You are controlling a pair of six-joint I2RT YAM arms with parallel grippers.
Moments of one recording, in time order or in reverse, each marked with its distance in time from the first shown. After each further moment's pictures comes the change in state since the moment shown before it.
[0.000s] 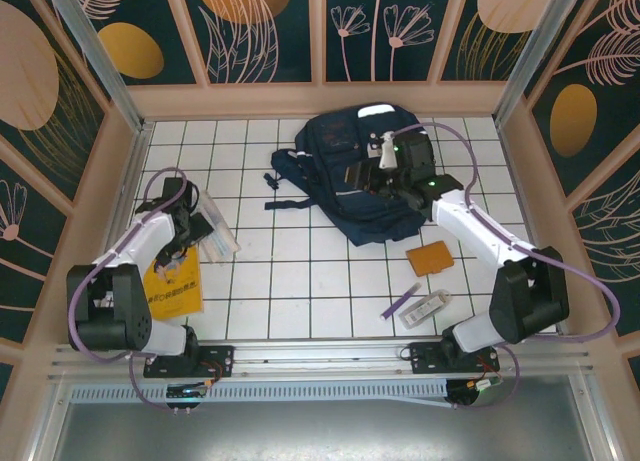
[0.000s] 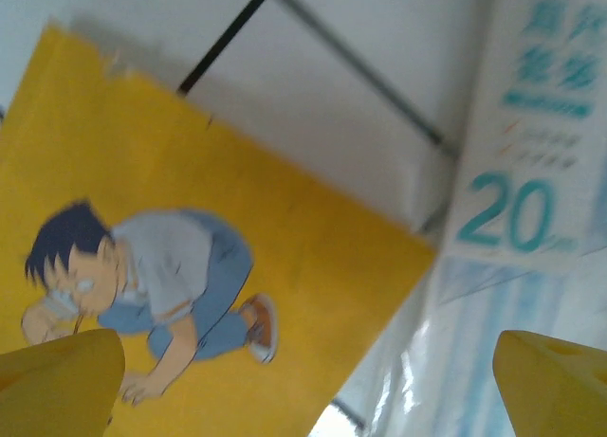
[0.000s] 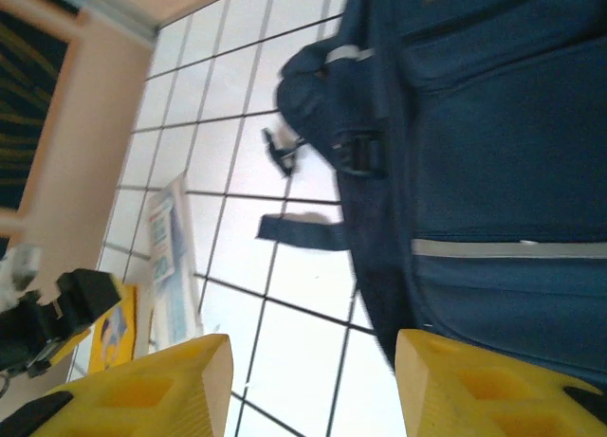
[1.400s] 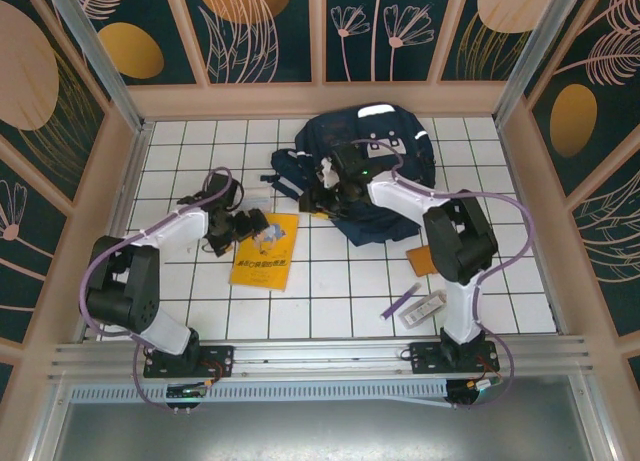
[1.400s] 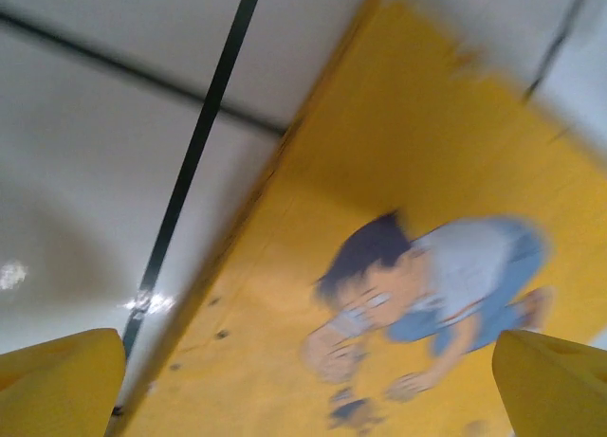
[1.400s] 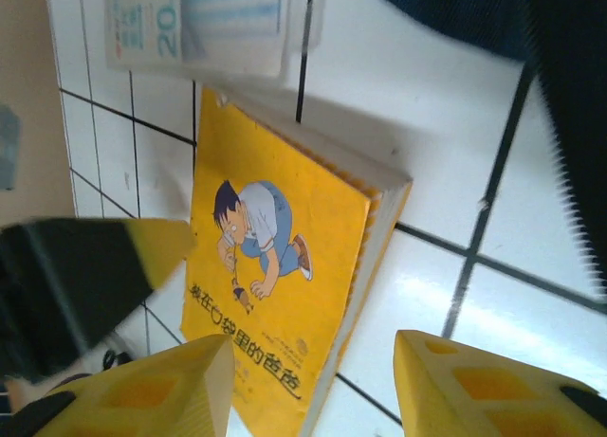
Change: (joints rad) left arm -0.276 0.151 0.036 0.179 0.391 0.006; right arm 0.183 0.508 0.314 -0.184 -0.185 0.101
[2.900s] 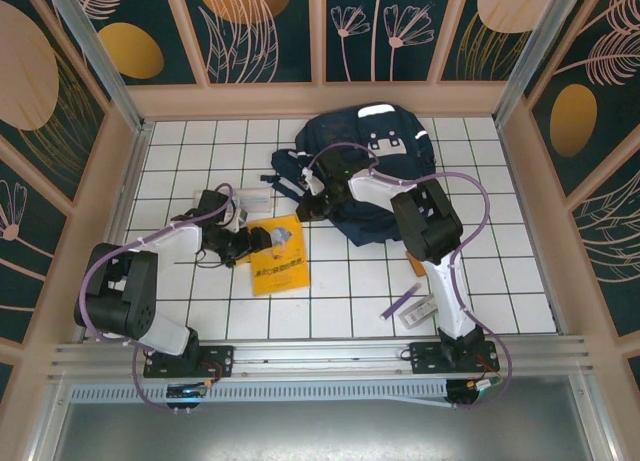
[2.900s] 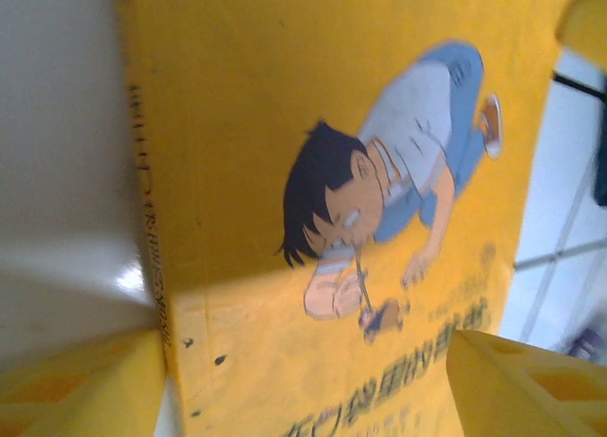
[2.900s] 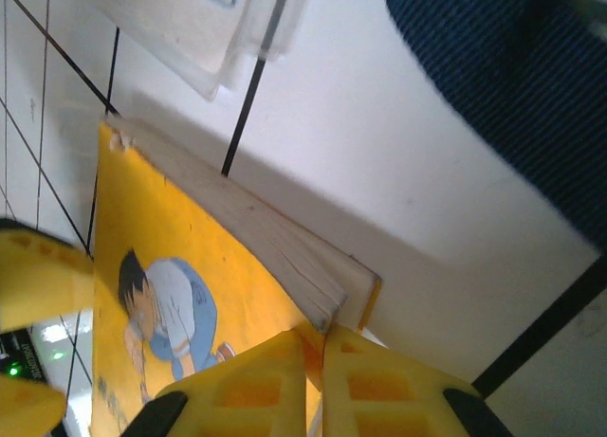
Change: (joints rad) left arm 0.049 -0.048 -0.154 0.143 0.394 0.192; right arm -0.008 0.265 0.179 -0.023 -0.081 -0.388
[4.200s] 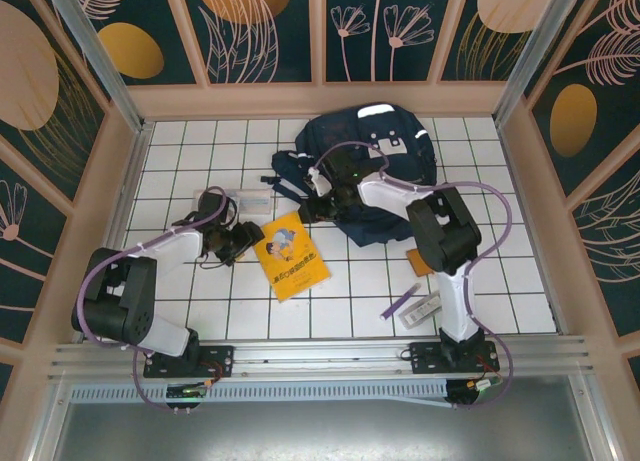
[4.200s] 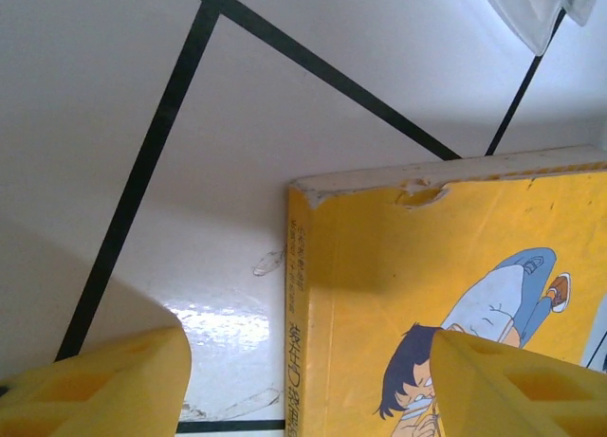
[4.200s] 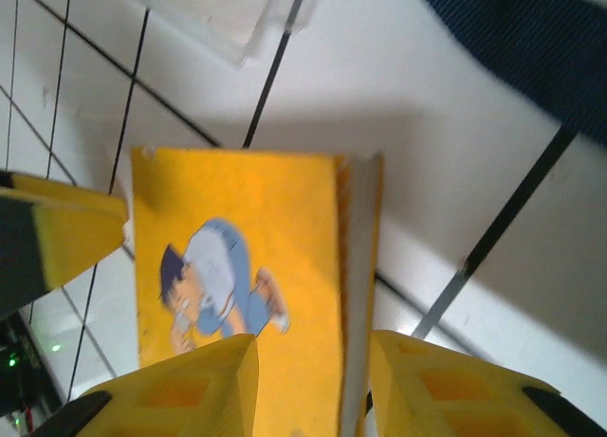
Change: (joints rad) left arm -0.014 -0.035 -0.056 0.128 -0.251 -0.310; right arm 0.021 -0.190 -0.157 -0.006 0.091 0.033
